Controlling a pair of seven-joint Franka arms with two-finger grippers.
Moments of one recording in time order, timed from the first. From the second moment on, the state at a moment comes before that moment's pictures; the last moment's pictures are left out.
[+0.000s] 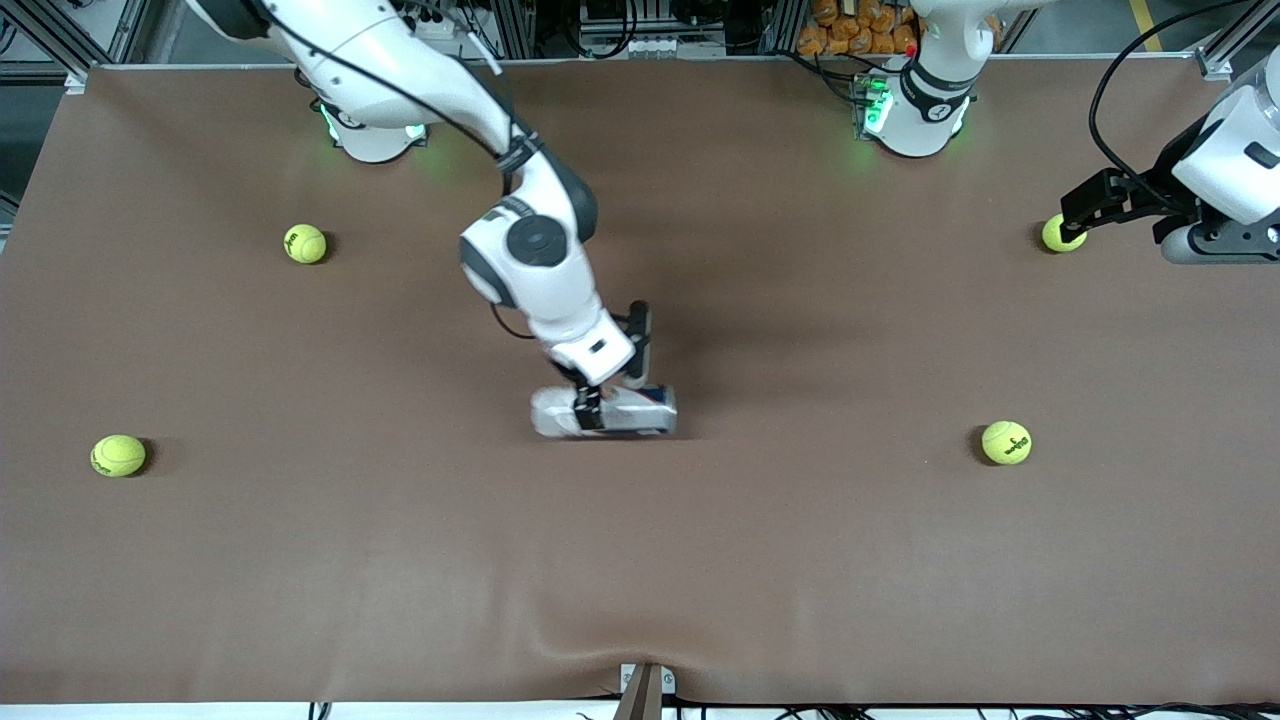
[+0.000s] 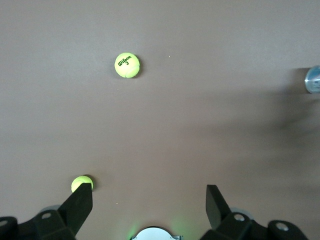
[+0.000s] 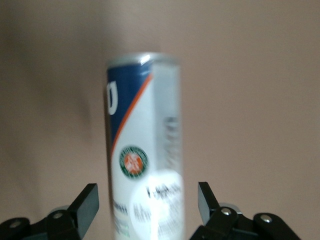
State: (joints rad) left arm 0.14 -0.02 -0.25 -1.55 0.01 1.46 -0.08; right arm 0.60 0.64 0.12 -1.64 -0.25 2.52 -0.72
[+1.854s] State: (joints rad) left arm -0.08 0.60 -0.26 -1.58 -0.83 2.09 -0.16; right arm 0.12 0.33 0.09 -1.62 -0.16 2.14 -0.15
